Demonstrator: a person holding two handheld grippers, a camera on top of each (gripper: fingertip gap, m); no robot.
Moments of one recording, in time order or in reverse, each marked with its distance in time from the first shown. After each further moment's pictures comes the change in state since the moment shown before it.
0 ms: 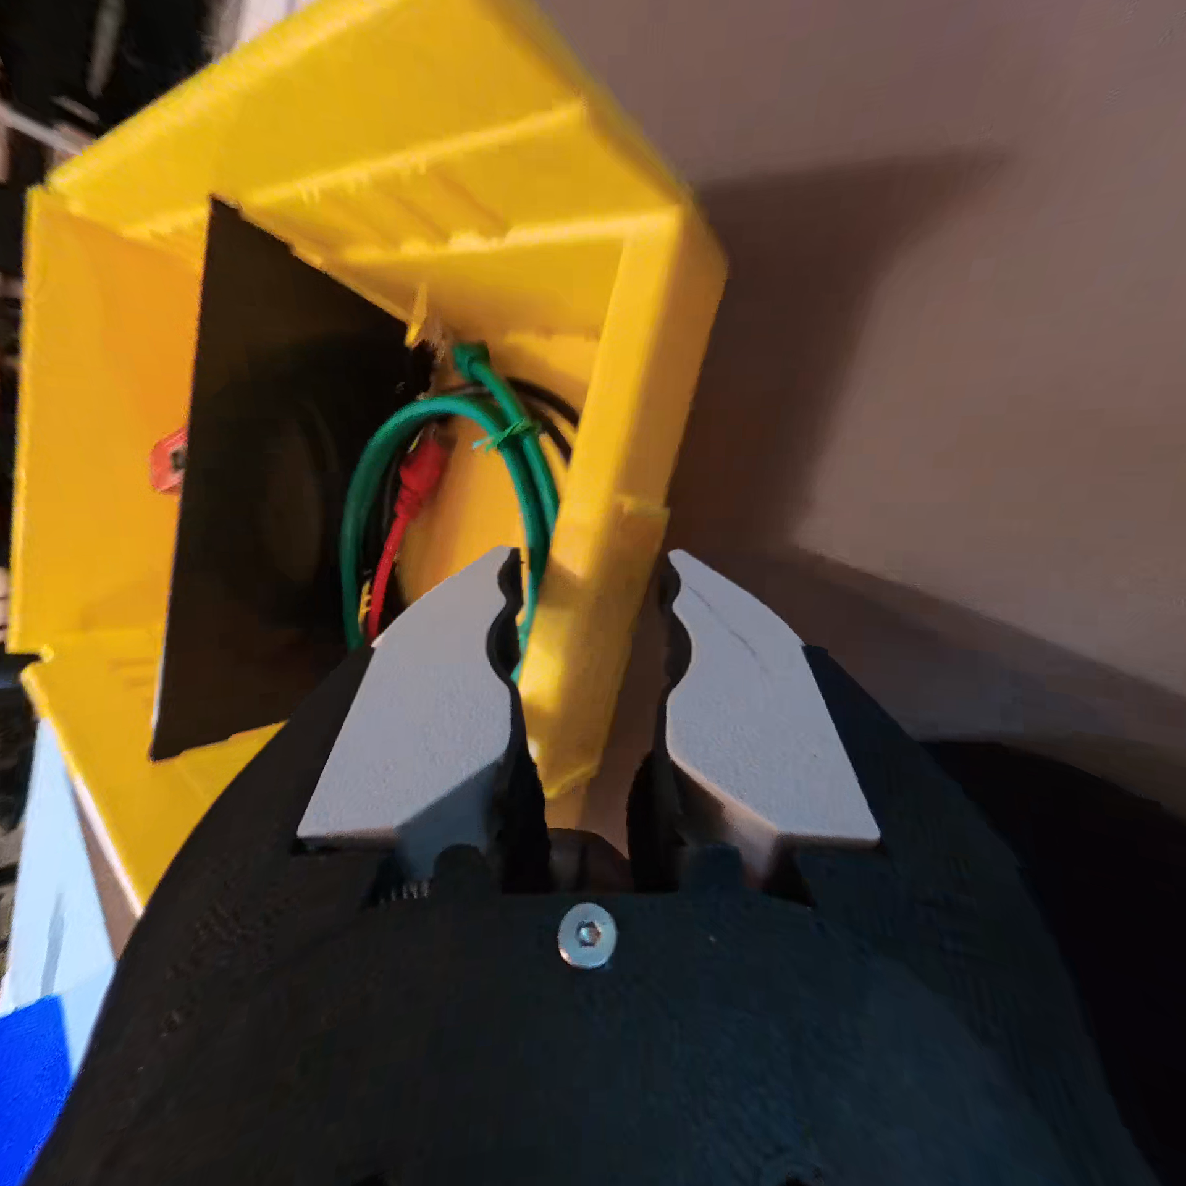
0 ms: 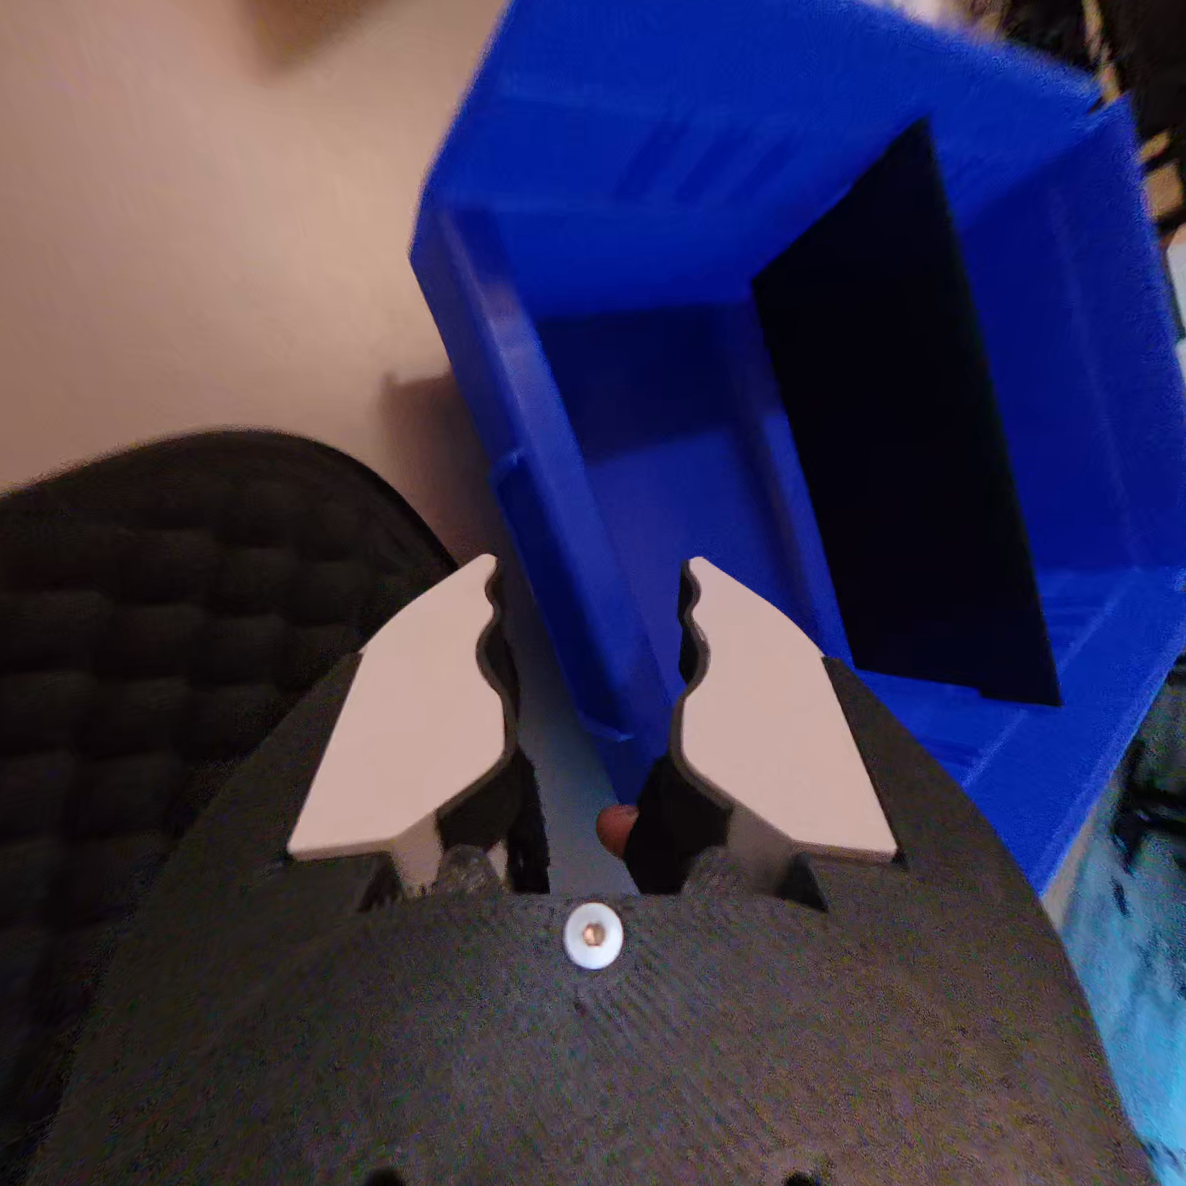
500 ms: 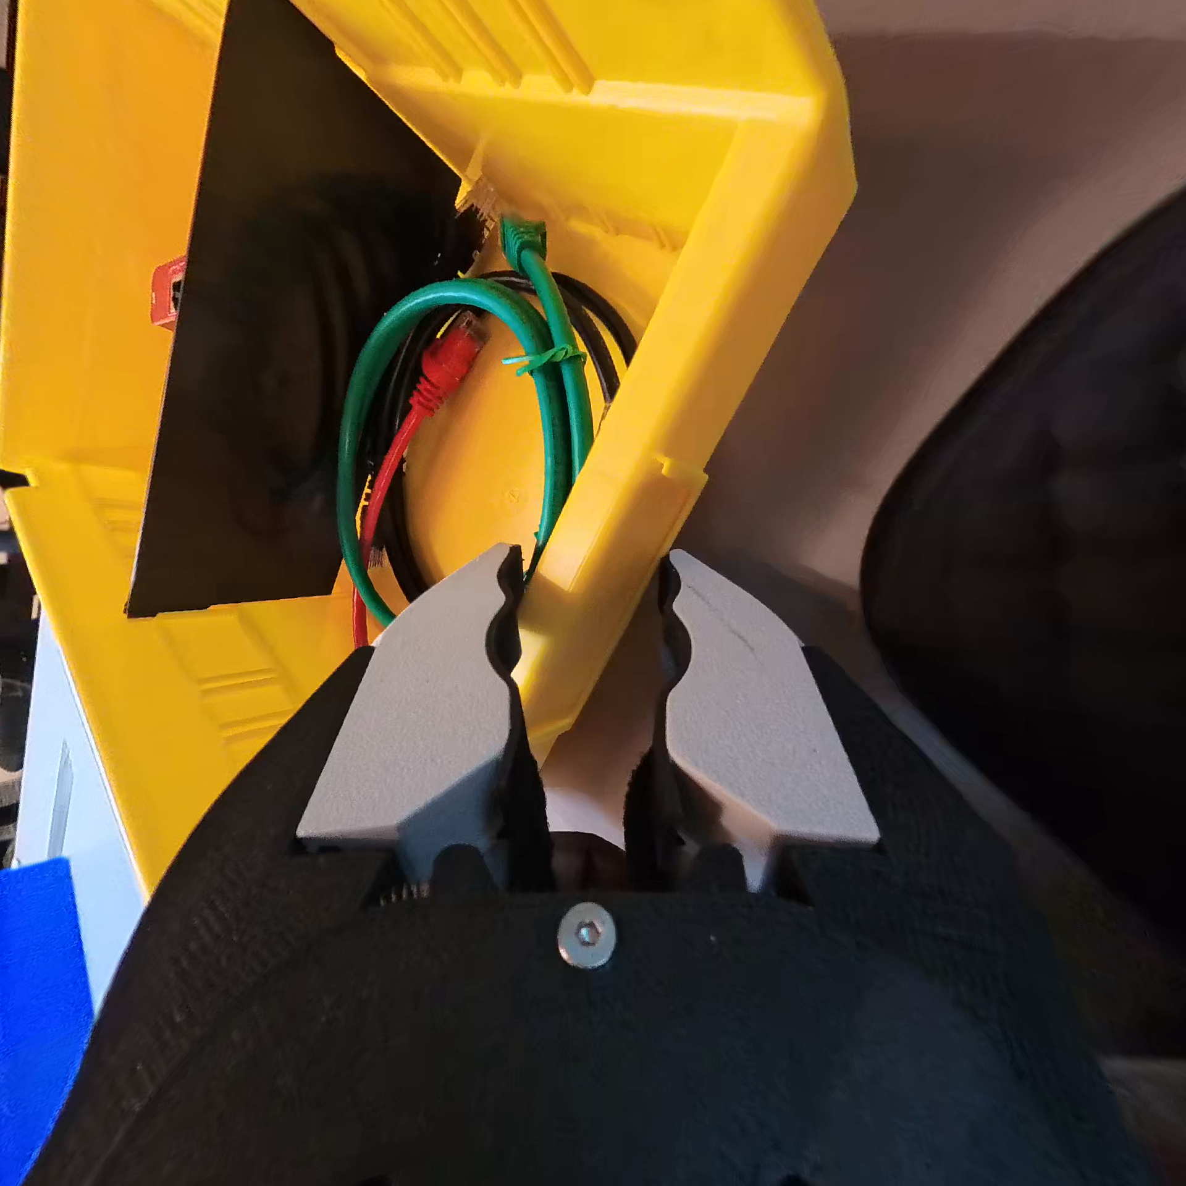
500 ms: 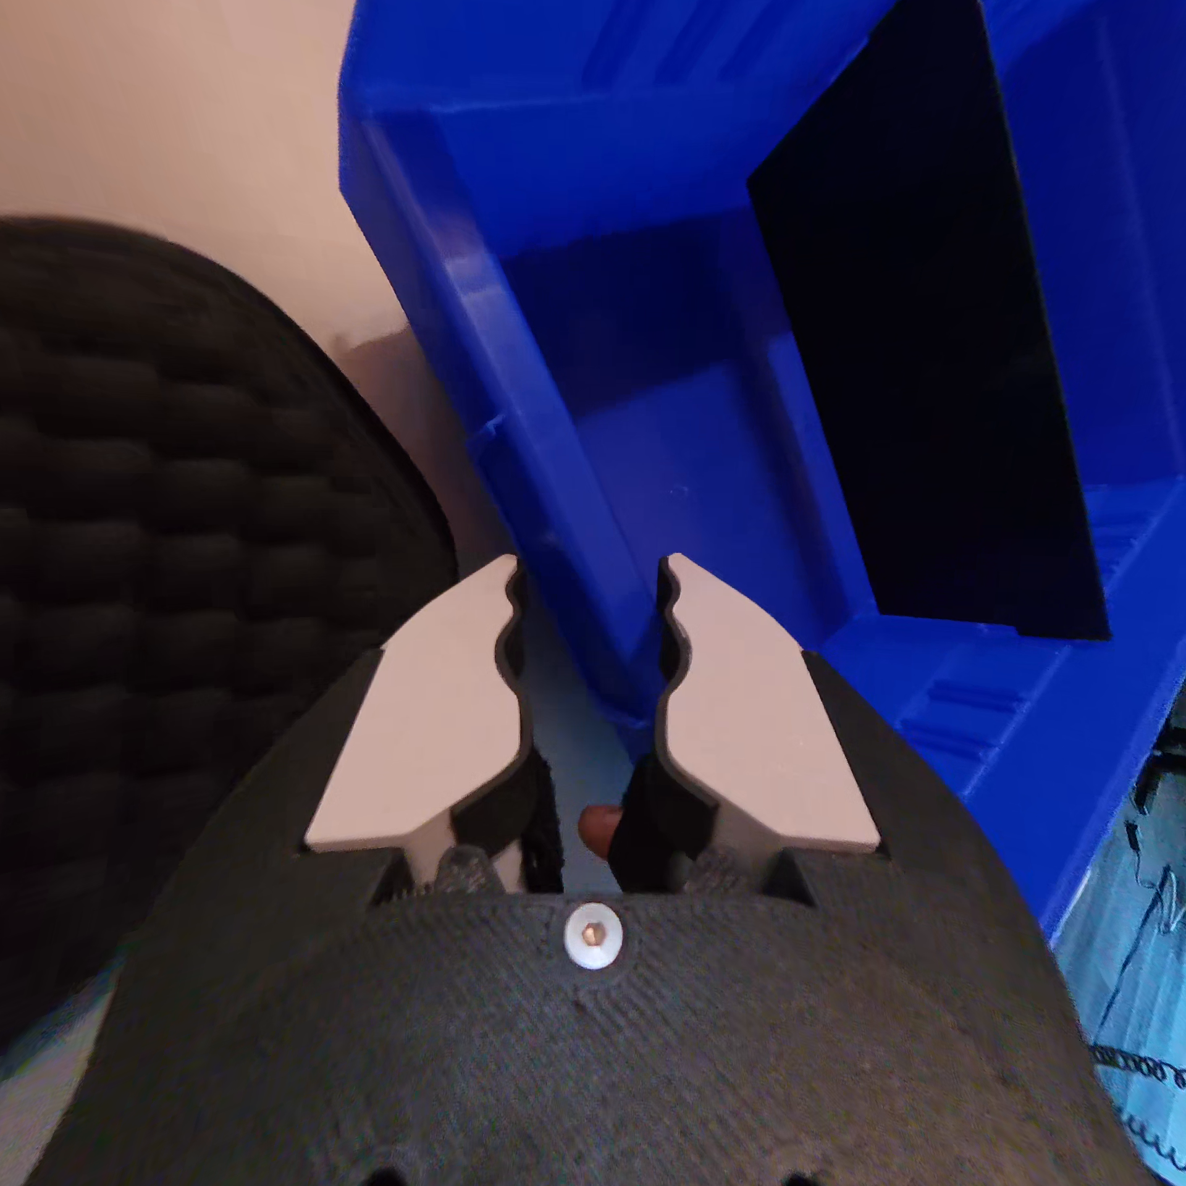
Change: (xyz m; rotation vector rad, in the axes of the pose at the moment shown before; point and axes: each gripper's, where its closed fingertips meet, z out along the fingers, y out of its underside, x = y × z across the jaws) left arm -0.030 0.113 -0.040 -0.041 -0.018 -0.019; right arm 0.014 0.046 -0.006 -0.075 0.004 0.039
